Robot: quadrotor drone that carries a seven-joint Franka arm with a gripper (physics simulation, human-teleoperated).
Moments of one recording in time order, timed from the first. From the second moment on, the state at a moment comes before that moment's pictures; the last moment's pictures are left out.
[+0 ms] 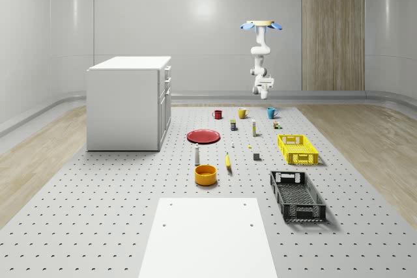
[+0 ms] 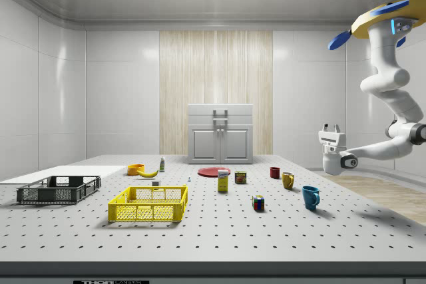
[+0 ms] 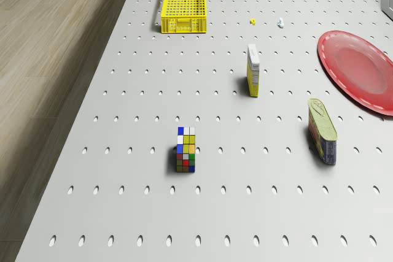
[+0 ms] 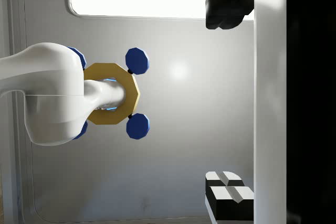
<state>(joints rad) -0.02 -0.72 0.03 -2.06 -0.03 1.38 0.79</state>
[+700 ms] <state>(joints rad) -0.08 -0.74 0.25 -2.11 -0.34 1.40 0.83</state>
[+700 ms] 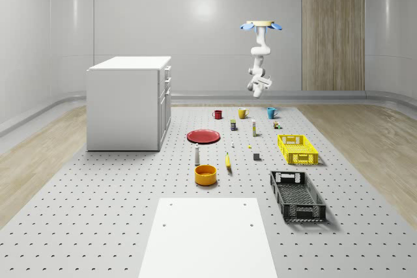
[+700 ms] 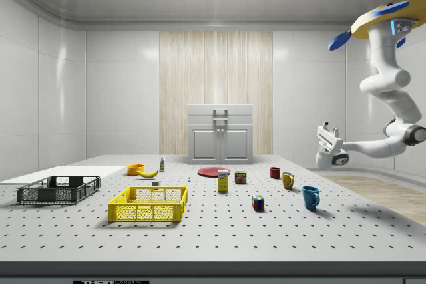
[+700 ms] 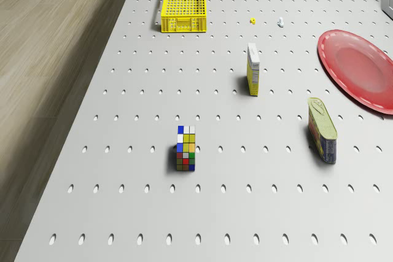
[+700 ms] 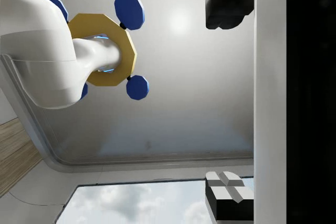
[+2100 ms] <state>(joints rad) -0.99 -1.03 1.23 -2.90 -1.98 1.17 1.53</state>
